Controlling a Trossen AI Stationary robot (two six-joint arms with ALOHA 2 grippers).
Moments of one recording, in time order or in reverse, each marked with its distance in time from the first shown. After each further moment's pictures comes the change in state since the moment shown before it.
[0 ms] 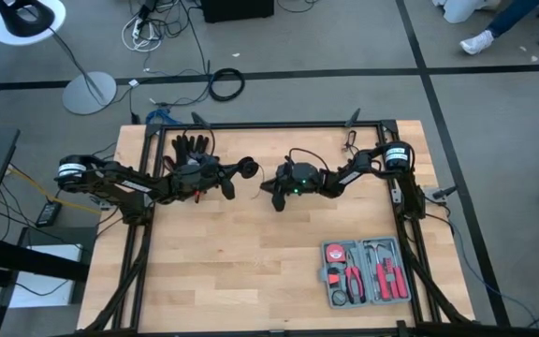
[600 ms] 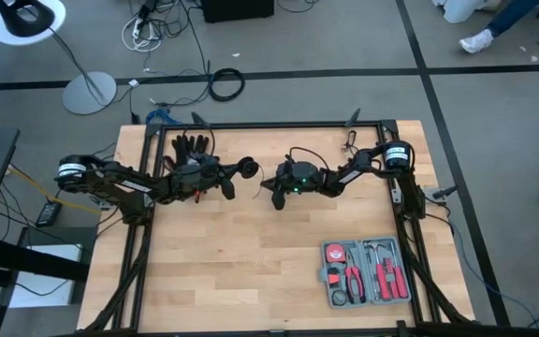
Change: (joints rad) left arm 0.000 0.000 0.000 0.000 0.000 -0.001; right arm -0.012 0.000 0.000 0.000 0.008 -0.015
